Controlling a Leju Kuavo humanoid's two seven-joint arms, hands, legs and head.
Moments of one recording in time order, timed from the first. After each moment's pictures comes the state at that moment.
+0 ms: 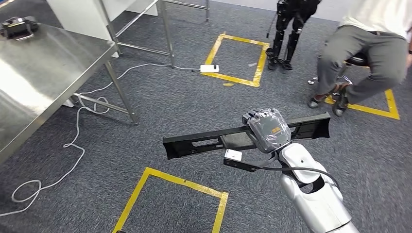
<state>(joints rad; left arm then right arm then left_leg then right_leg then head) -0.16 0.06 -1.36 -0.13 1.38 0.10 -0.41 -0.44 -0.21 0.62 -1.49 1.20 -0.22 -0.25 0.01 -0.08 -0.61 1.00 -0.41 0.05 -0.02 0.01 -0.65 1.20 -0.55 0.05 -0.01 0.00</state>
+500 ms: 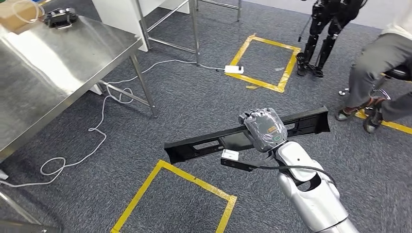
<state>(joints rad) -0.16 0.06 -1.37 -0.13 1.39 0.10 -0.40 -0.44 -0.20 0.63 -1.48 1.20 -0.21 -0.25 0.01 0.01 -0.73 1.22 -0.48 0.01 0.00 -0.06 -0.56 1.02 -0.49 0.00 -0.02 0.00</state>
